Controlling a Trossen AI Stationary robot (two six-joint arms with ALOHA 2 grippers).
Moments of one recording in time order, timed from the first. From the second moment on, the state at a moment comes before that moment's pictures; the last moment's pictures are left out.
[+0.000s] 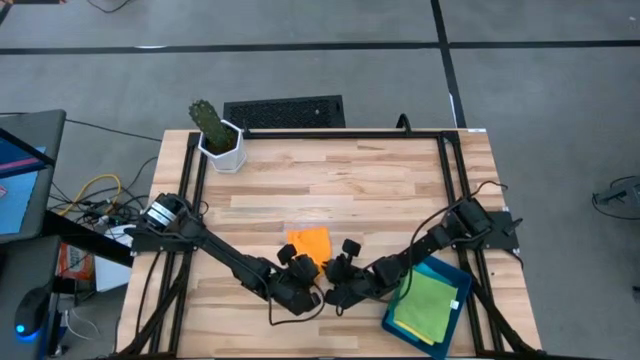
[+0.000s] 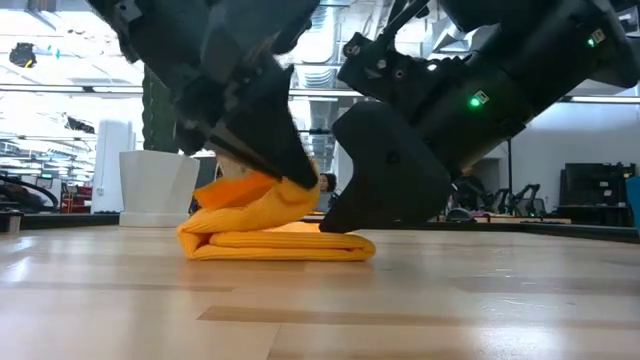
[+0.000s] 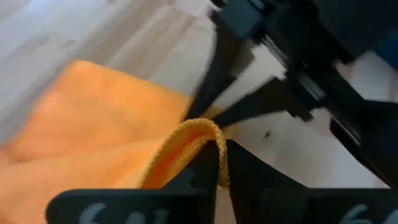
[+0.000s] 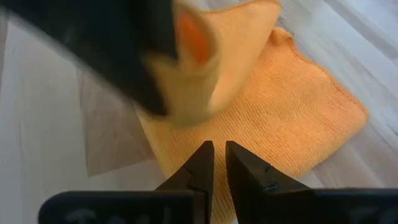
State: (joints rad) left arm -0.52 1.93 1.18 -0.24 -0.63 -0.86; right arm 0.50 2.08 1.13 0.02 0.70 0.49
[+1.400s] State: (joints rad) left arm -0.34 1.76 1.18 -0.18 -0.24 -0.63; right arm 0.61 1.97 1.13 -0.20 0.86 0.57
